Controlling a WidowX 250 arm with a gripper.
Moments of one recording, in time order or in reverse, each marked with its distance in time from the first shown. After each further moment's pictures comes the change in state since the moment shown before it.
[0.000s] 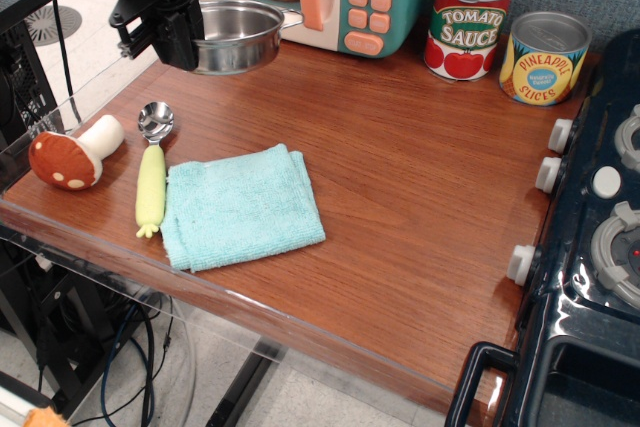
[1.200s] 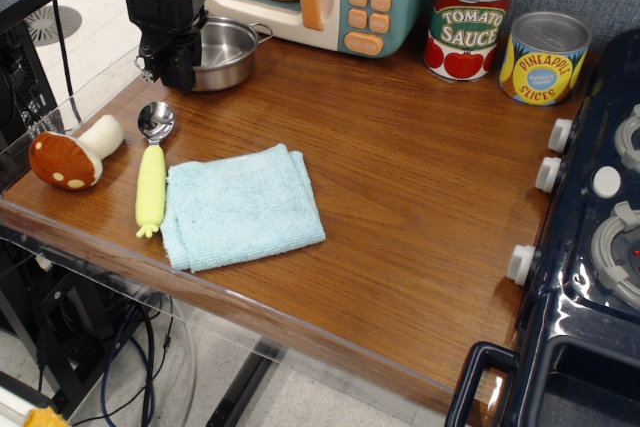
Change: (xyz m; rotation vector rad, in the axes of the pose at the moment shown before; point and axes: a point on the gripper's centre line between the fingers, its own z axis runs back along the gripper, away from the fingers) arm 0.048 -0.034 -0.072 0.086 -0.143 0.119
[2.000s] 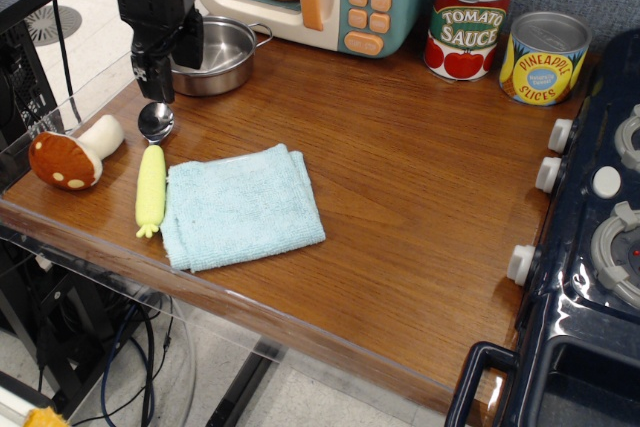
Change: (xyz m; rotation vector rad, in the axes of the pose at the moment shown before) arm 0.010 0.006 0.012 0.010 0.020 0.046
